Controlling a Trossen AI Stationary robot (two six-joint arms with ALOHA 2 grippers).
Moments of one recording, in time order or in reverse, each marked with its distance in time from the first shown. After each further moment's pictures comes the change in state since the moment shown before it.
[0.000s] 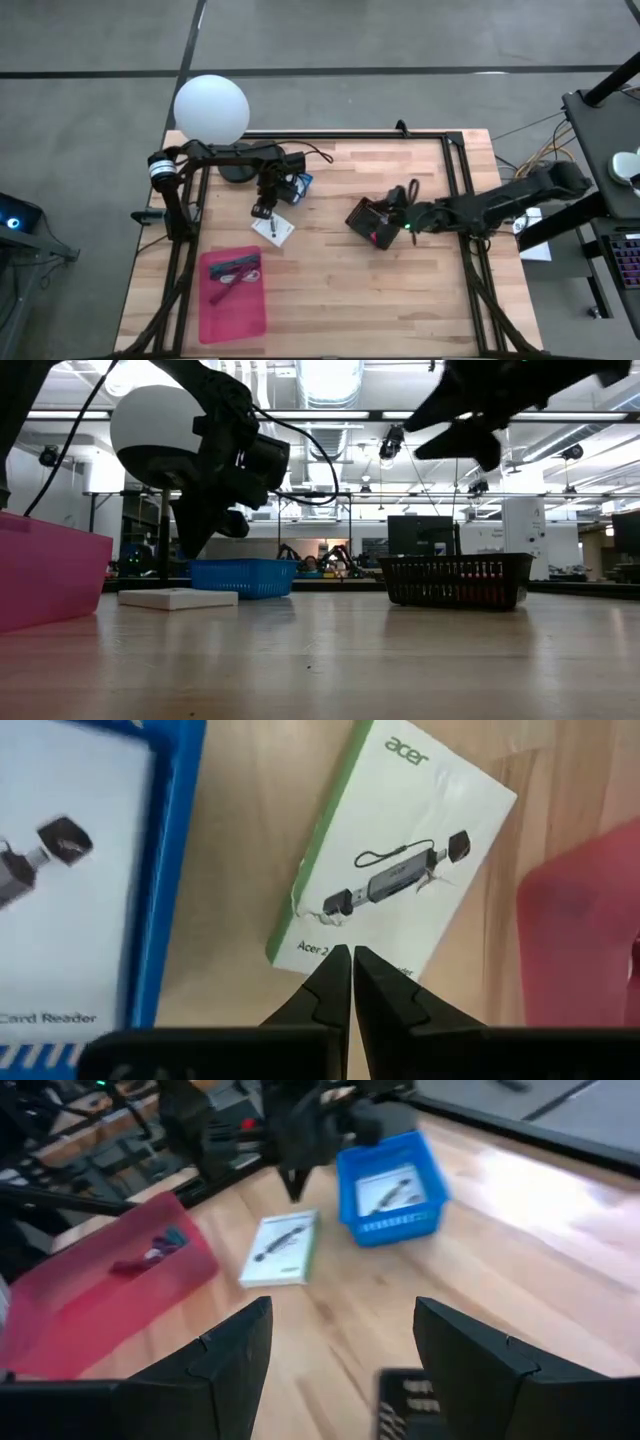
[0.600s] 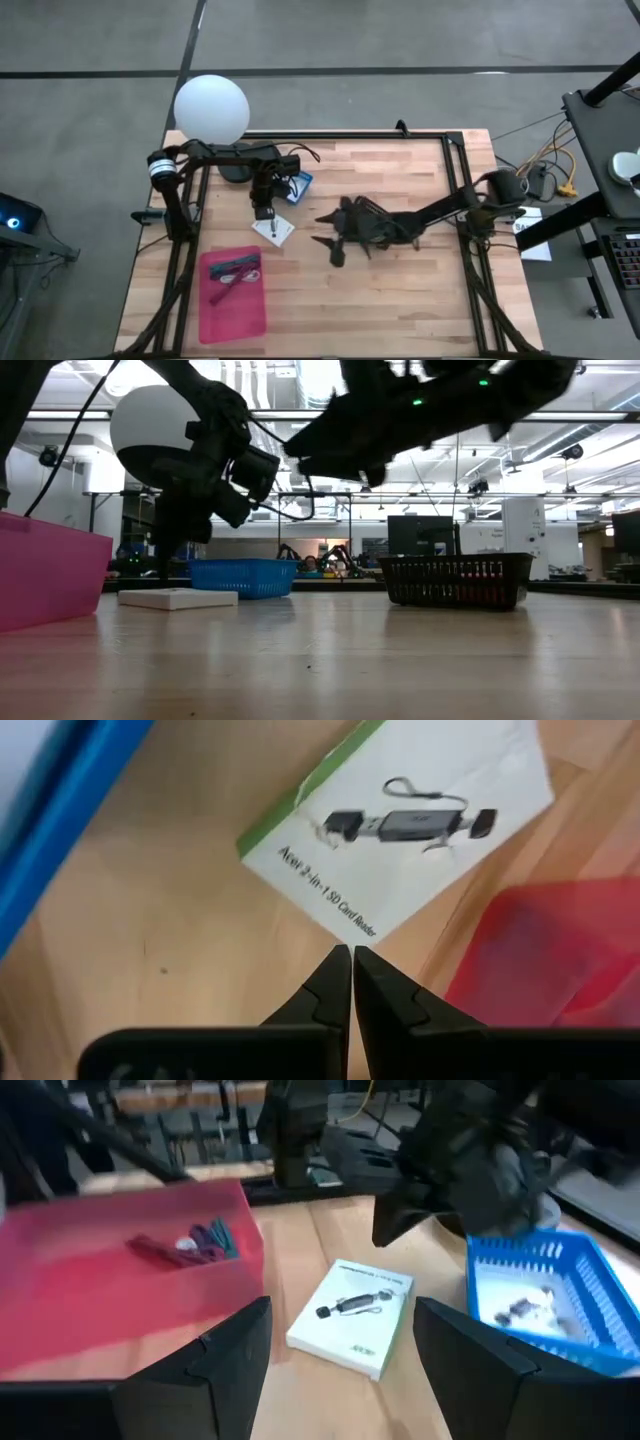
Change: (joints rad) left arm 0.023 -0.002 -0.050 -0.076 0.015 -0.395; right arm -0.039 0.624 0.212 0.617 -0.170 -0.427
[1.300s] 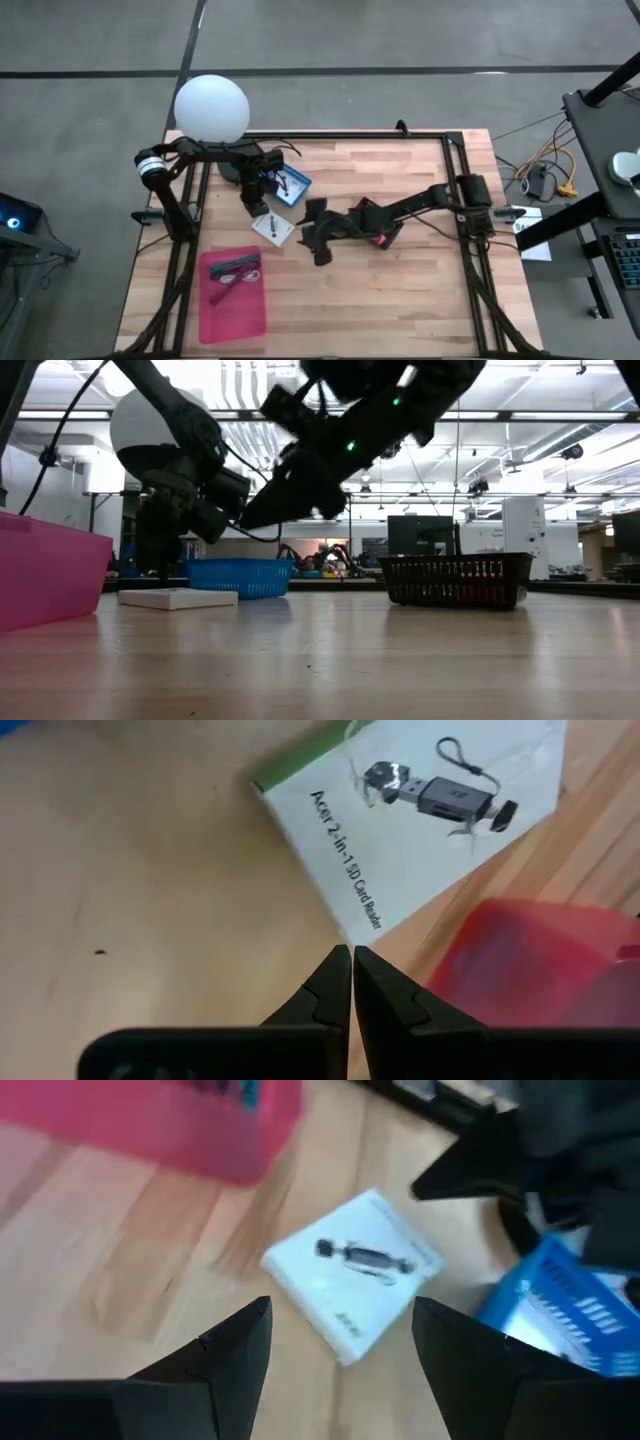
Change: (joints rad) left arm 0.144 -0.073 -0.216 0.140 0.170 -0.047; right arm -0.076 0.241 0.400 -0.479 -0.161 -0.496
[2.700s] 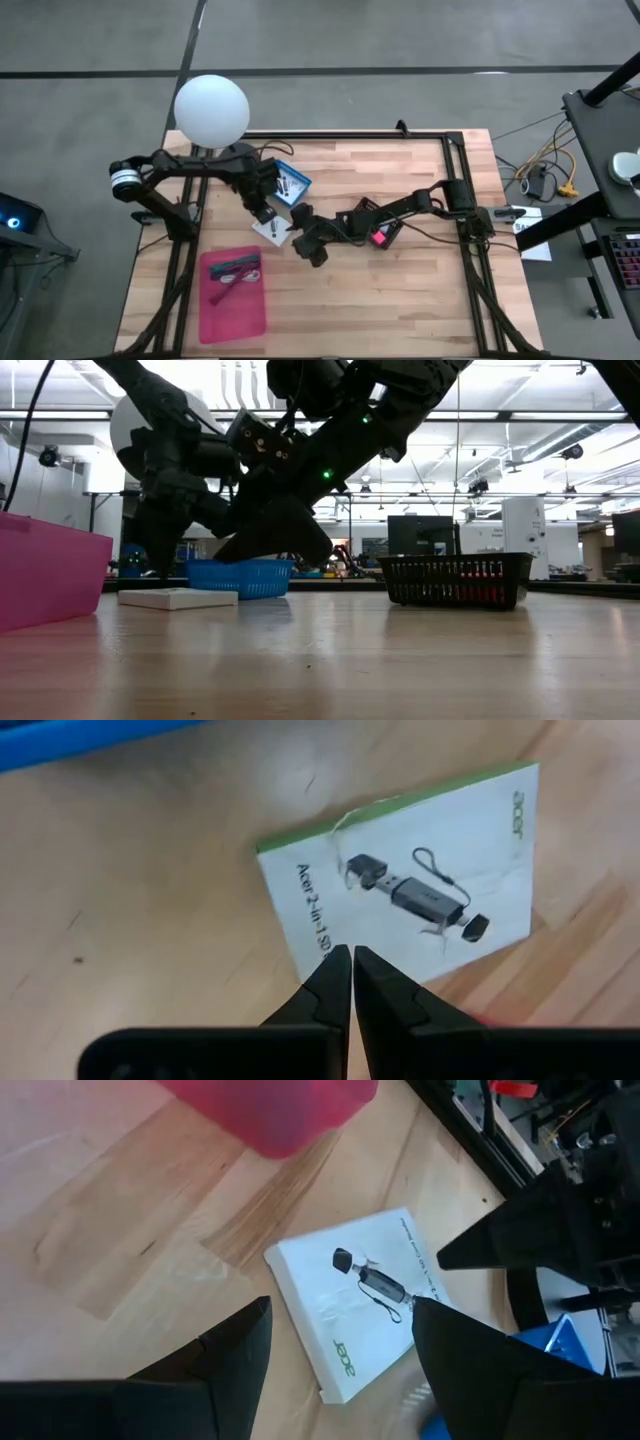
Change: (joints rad) left arm -0.129 -0.223 -0.160 0.309 -0.105 -0.453; right arm 0.002 0.153 0.152 -0.048 -0.003 -0.331
